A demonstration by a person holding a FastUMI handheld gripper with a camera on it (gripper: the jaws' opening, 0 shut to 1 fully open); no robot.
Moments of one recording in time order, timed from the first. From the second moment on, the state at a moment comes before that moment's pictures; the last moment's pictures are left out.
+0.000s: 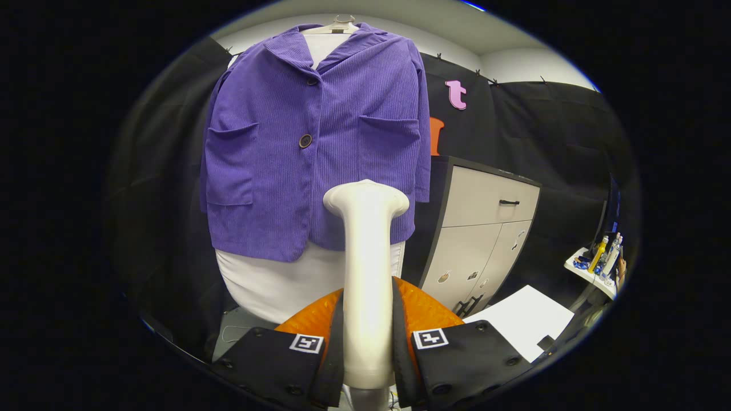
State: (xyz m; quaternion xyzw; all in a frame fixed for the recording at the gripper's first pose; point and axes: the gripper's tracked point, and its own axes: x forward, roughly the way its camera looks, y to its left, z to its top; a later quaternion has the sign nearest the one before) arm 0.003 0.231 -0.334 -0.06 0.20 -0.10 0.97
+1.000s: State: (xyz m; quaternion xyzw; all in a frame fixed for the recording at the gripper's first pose) arm 0.049 0.277 -0.076 -0.03 0.05 -0.08 1.00
